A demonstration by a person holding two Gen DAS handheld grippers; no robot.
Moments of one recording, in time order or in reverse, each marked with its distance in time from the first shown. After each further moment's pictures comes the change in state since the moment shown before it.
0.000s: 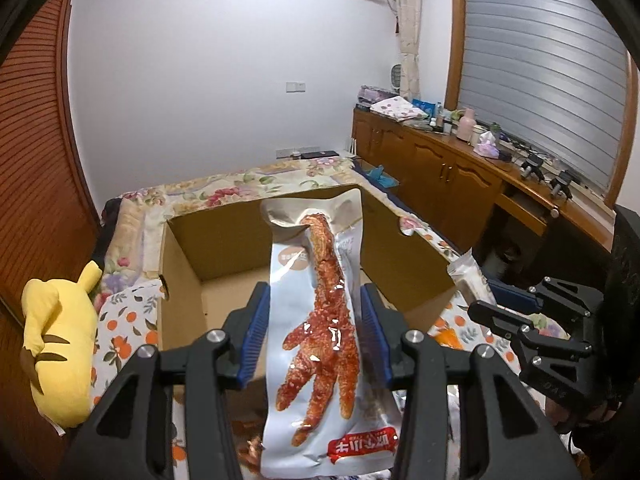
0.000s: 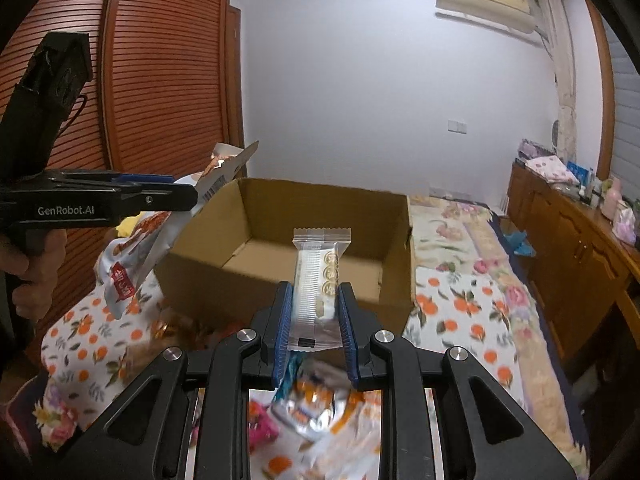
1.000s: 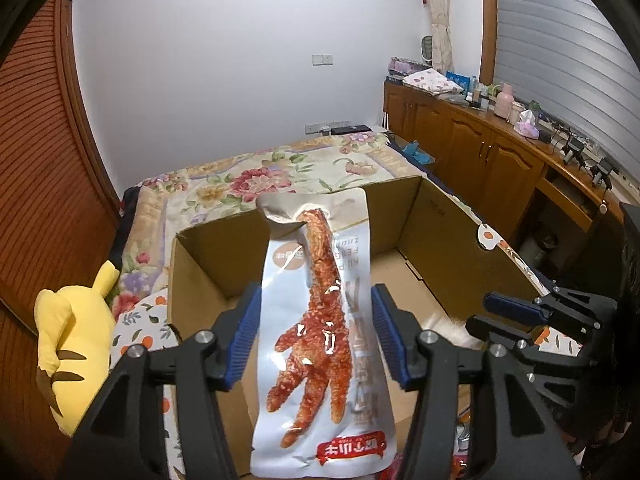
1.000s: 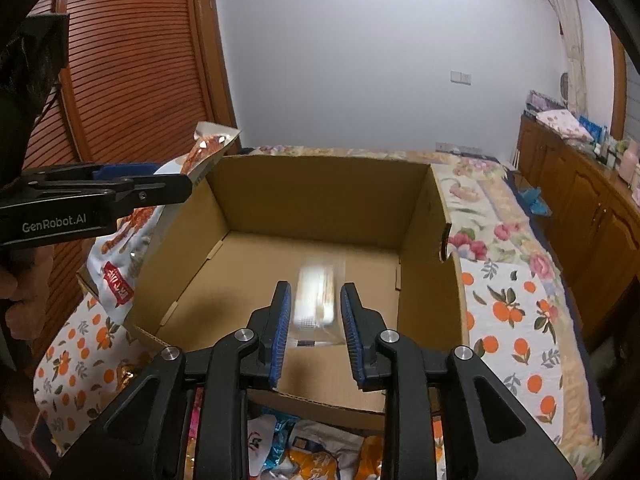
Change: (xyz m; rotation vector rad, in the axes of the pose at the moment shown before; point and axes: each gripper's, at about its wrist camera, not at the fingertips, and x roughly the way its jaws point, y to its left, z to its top) left arm 0.083 0.020 0.034 0.010 0.109 0.116; right arm 0.101 -0.020 0.024 0.099 0.160 0.024
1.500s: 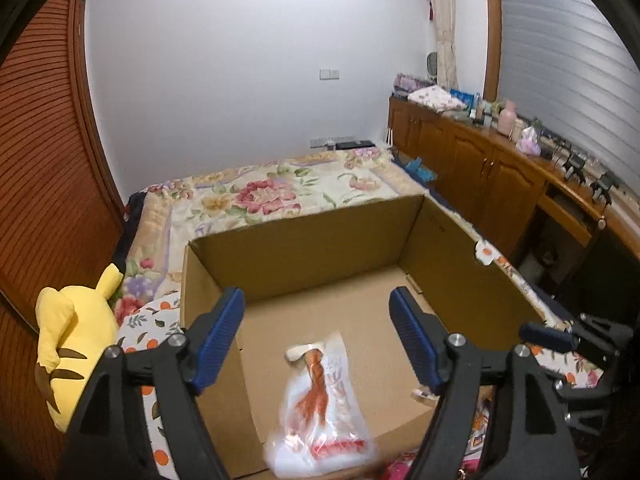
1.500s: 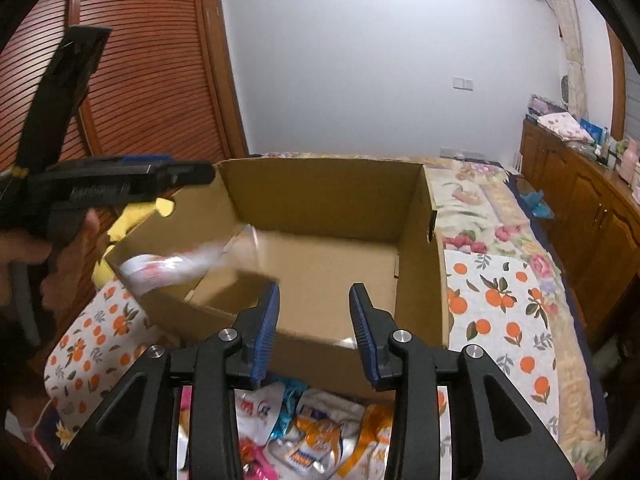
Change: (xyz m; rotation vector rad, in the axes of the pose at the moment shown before) left arm -0.022 0.010 0.001 -0.030 -0.073 0.003; right arm -0.045 0.002 -0.021 -0.013 -0.046 0.034
